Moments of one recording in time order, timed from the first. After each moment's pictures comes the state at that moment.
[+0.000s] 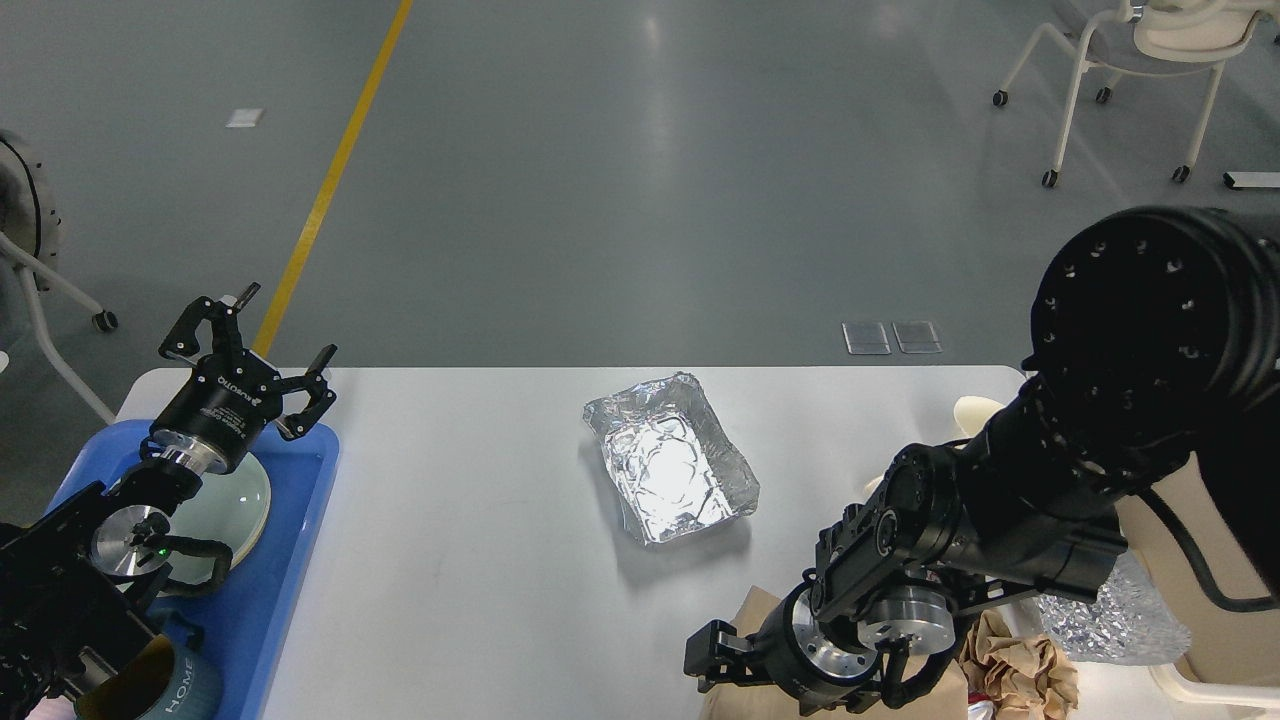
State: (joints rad) left arm -0.62 0.33 -0.86 -0.35 0.02 -0.73 -0.27; right arm 1.71 0.15 -1.12 1.66 0.35 -0.01 0.02
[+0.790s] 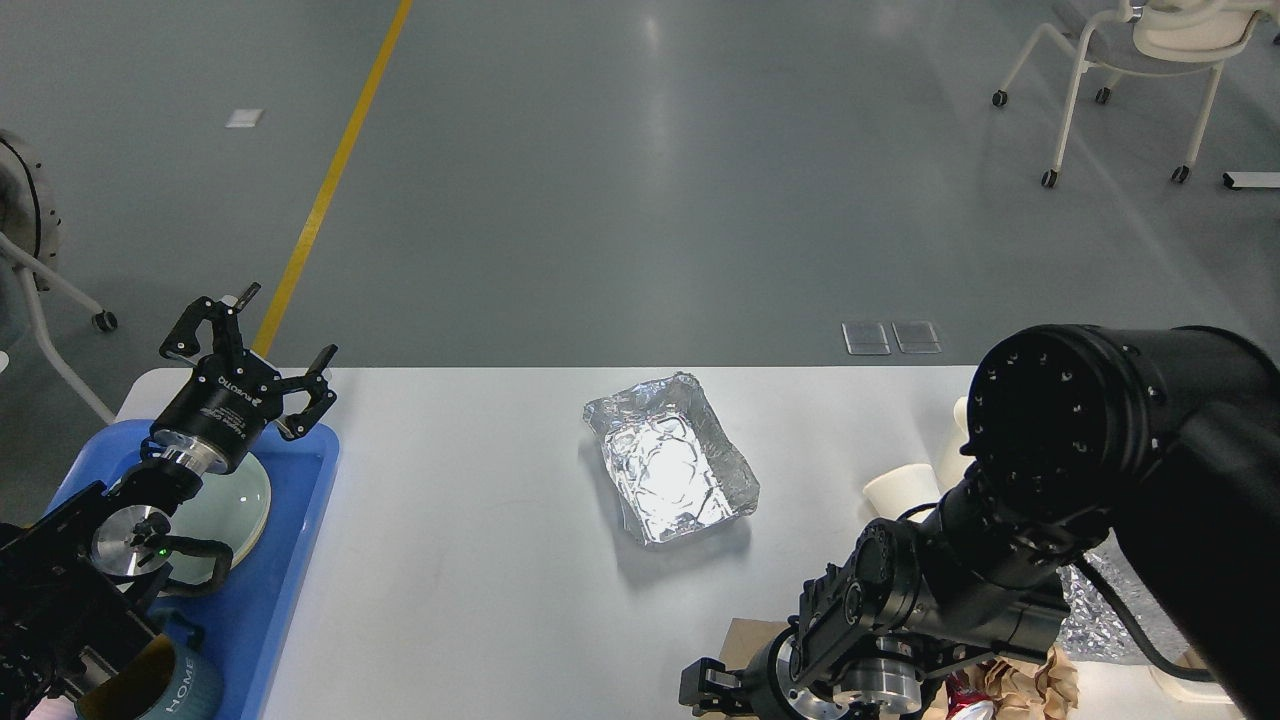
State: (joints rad) left arm -0.62 0.33 -0.86 -0.35 0.02 -0.73 -0.27; right arm 1.49 0.21 -1.13 1.51 0.32 -0.15 0.03
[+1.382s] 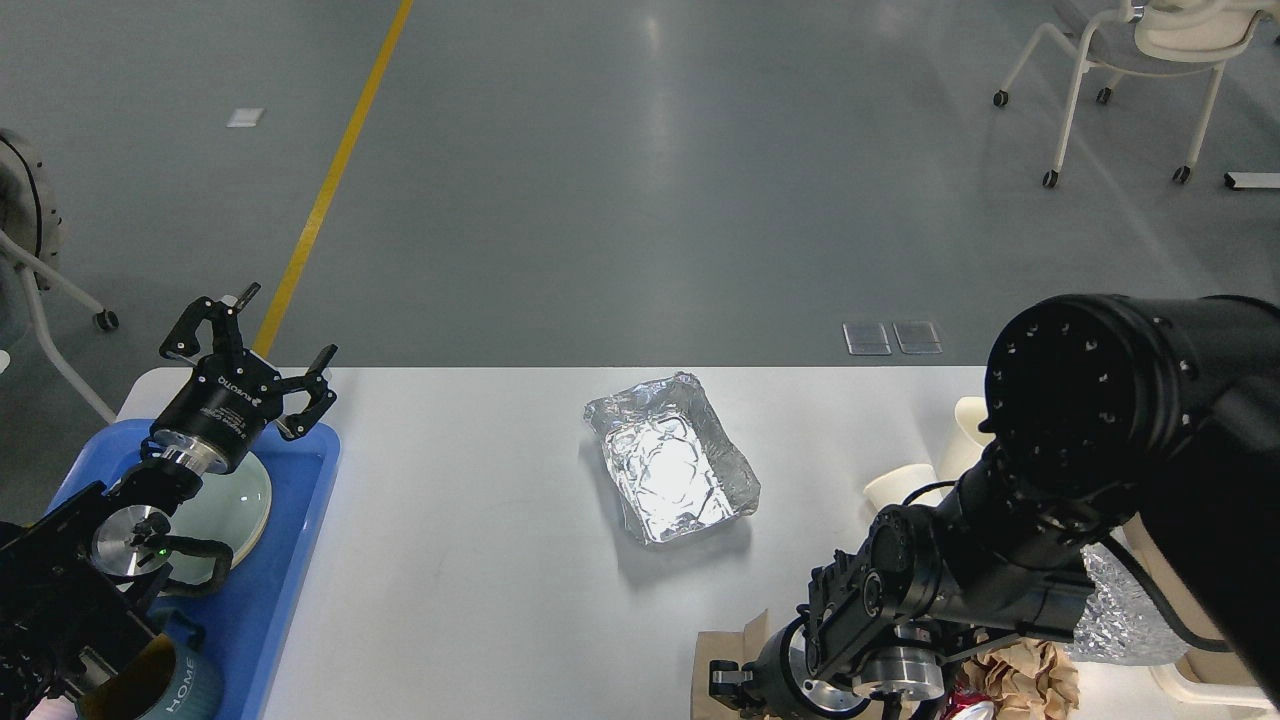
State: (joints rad) left arm -0.62 0.33 -0.86 -0.35 0.02 -0.73 -0.27; right arm 1.58 0.17 -1.13 1.62 0.25 -0.16 0.03
